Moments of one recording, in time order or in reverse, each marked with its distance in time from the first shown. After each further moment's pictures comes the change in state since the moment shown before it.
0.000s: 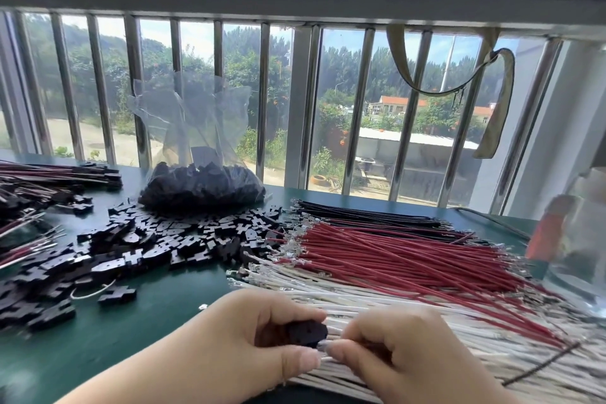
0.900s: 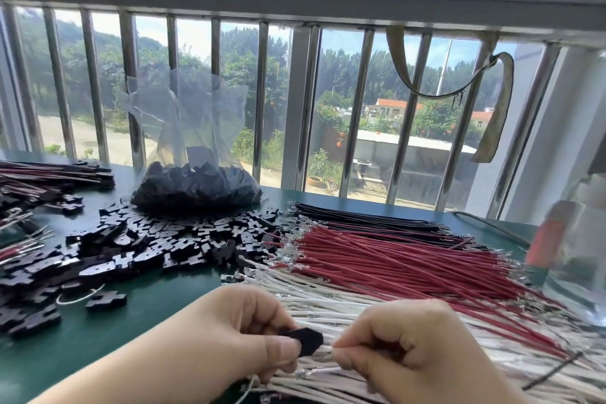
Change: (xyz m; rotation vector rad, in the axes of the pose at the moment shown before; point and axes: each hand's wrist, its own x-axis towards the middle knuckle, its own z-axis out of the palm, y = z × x) left_hand 0.006 -0.006 -0.014 -0.075 -0.074 -0.058; right_hand 0.009 -0.006 -0.016 0.251 -0.086 0.004
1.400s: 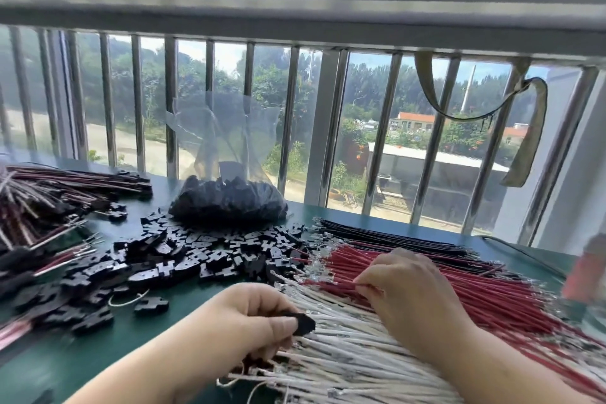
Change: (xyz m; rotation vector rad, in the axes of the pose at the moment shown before) left_hand -0.009 0.002 -0.017 -0.083 0.253 -0.136; right_hand 0.060 0.049 0.006 -0.689 0.122 0.032
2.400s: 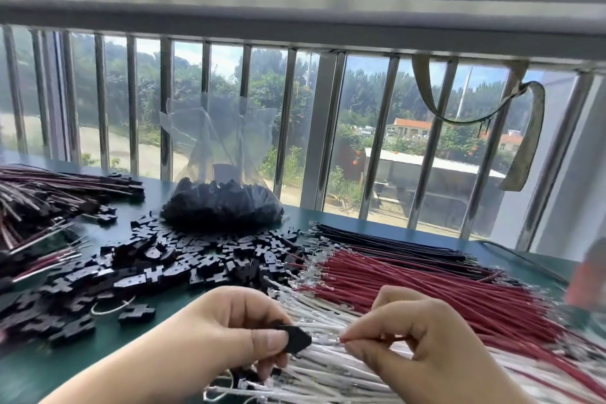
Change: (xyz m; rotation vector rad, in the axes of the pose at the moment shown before) left_hand 0.001 -0.005 -0.014 -0.096 -0.205 0.200; right_hand -0.034 -0.035 -0.038 0.690 -0.119 0.057
